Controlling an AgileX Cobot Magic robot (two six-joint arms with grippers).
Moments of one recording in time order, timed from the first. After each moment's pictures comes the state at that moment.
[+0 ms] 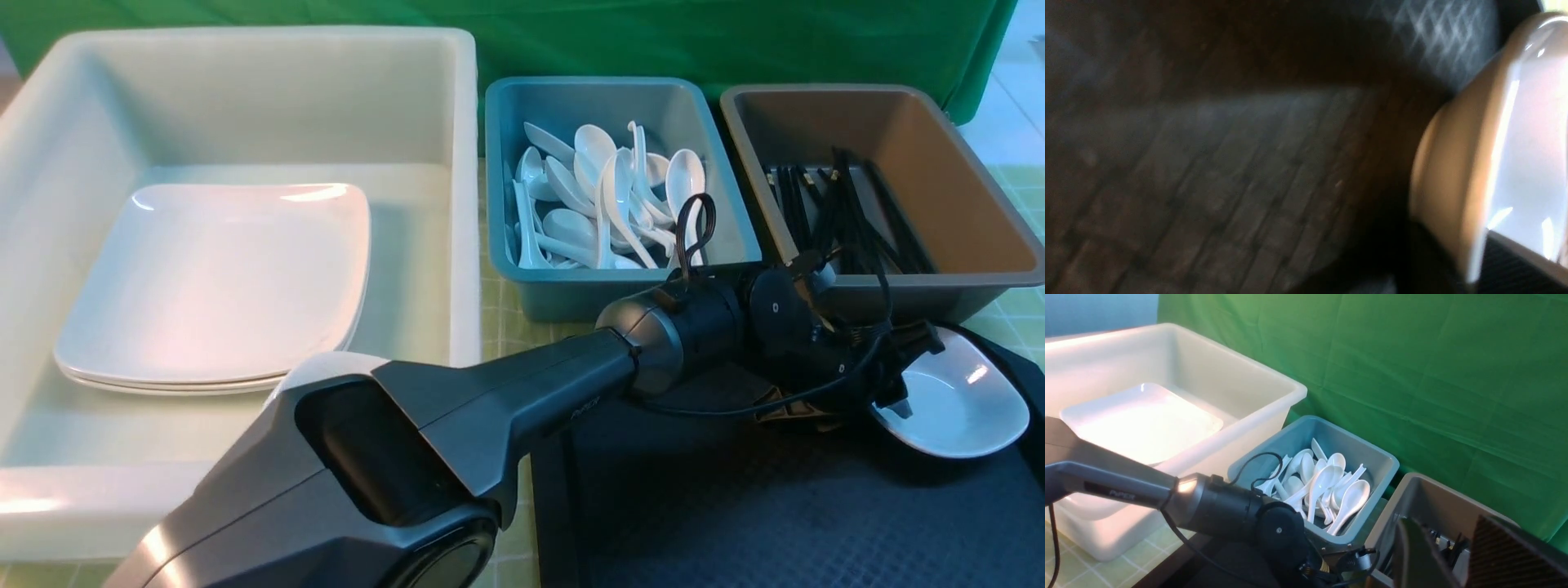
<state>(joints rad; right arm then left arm) 0.98 0.40 -1.00 -0.54 0.89 0.24 -0.87 2.61 -2.29 -0.60 0.58 -0.52</state>
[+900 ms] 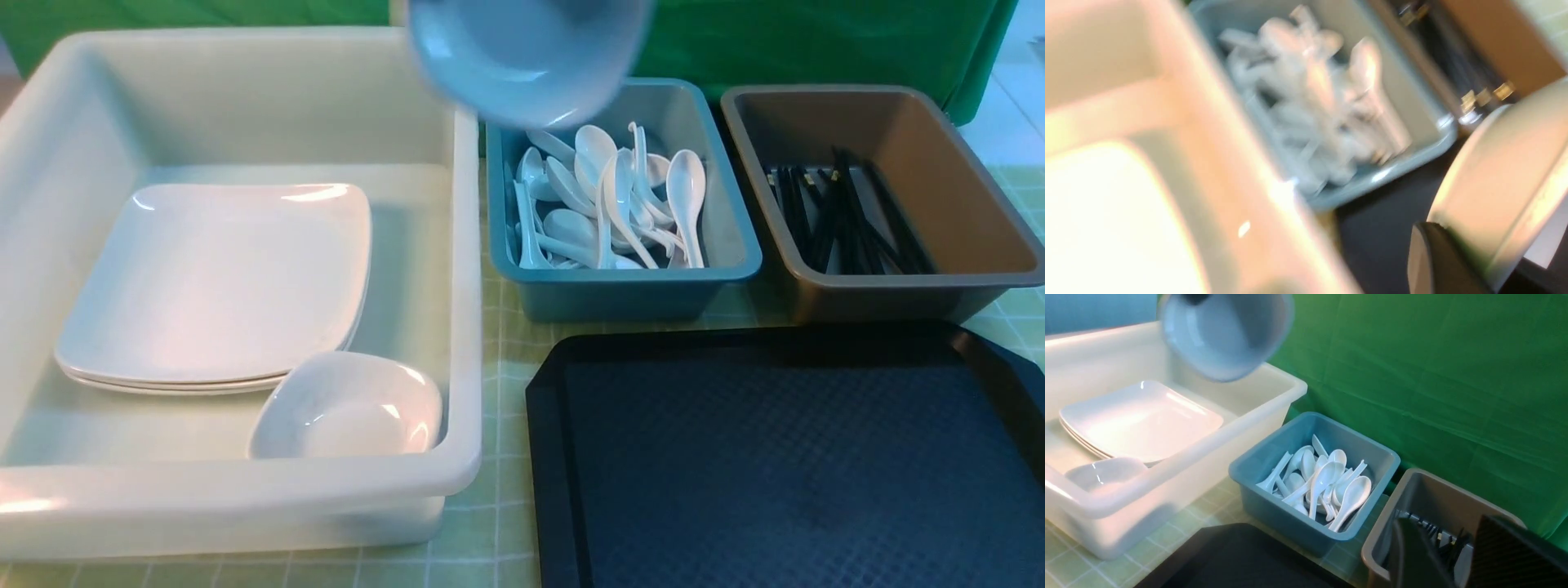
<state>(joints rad) 0.98 0.40 -1.00 -0.54 0.90 0.27 -0.40 1.58 -1.92 -0.06 1.21 -0.08</state>
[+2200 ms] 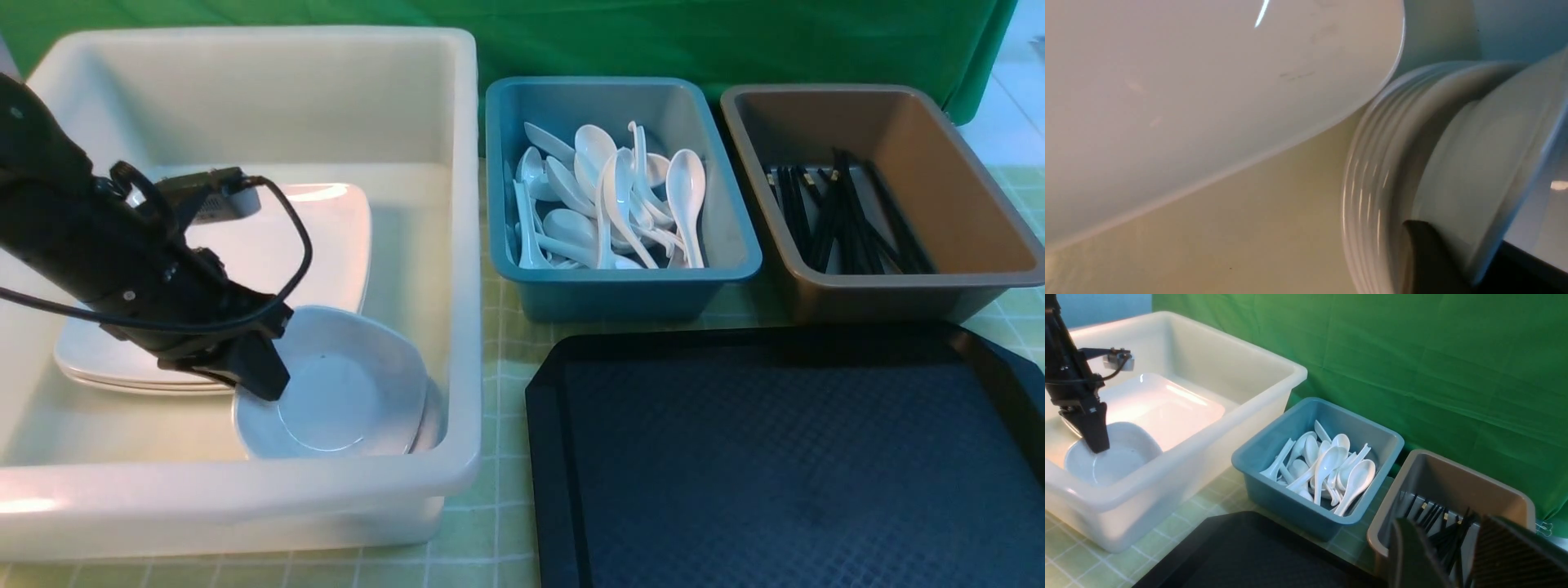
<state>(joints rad) 0.98 0.40 -1.00 -0.54 0.94 0.30 0.02 1.69 -1.17 -0.45 1.00 0.50</state>
